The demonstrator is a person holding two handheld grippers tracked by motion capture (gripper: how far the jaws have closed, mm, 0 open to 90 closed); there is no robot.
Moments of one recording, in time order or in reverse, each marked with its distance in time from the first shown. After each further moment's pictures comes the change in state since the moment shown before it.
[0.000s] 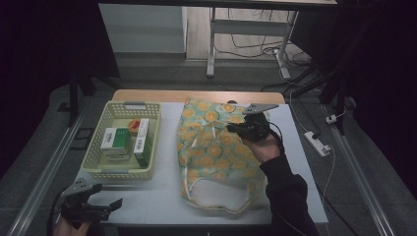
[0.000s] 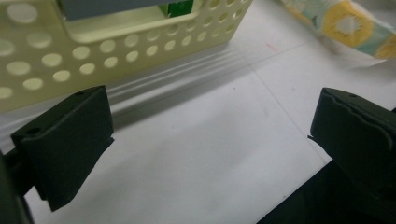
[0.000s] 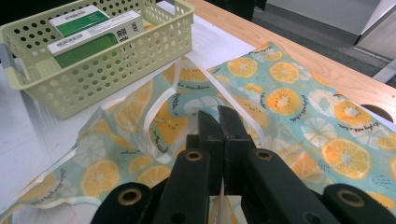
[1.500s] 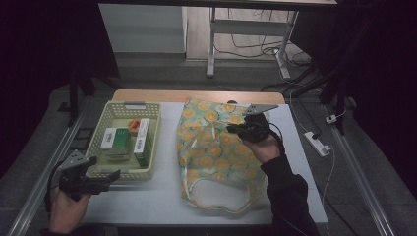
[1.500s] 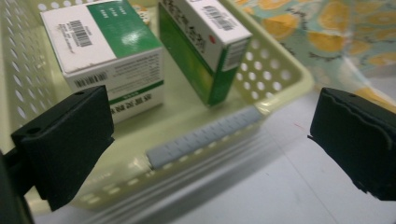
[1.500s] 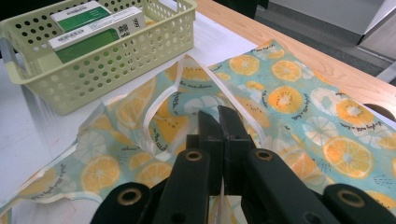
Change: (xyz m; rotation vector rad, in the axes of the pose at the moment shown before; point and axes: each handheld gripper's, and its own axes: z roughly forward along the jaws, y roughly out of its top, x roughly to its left) left arm 0.017 0.067 -0.004 -0.091 0.137 0.029; right arm -0.001 -0.002 0.000 0.008 0.008 -0.012
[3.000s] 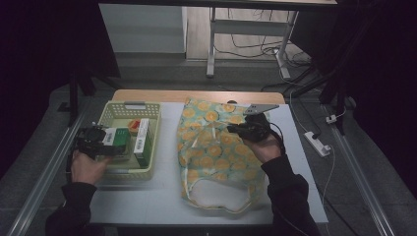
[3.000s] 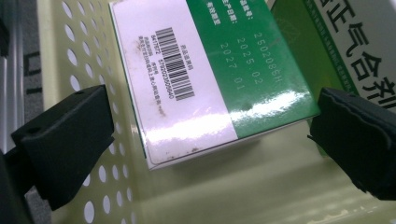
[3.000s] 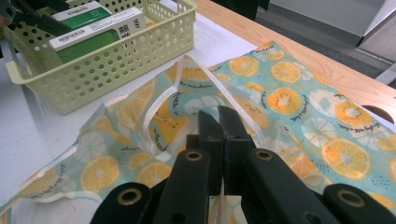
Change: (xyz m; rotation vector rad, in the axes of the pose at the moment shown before) left arm 0.048 0.058 0.081 0.322 0.223 -0.126; right arm 0.000 0.000 -0.001 -0.002 0.002 -0.005
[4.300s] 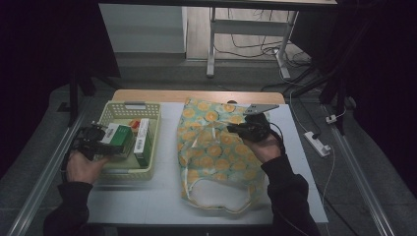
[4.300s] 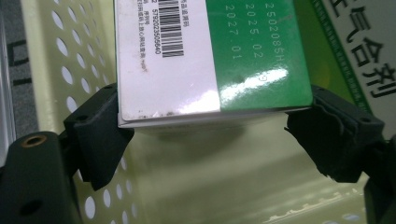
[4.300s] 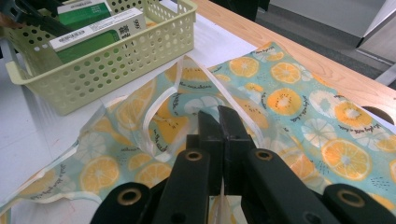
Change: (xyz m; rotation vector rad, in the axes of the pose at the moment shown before) left arm 0.004 0.000 -0.006 0.015 -0.038 0.021; right arm 0.000 0.000 0.000 -0.004 -0.001 -0.001
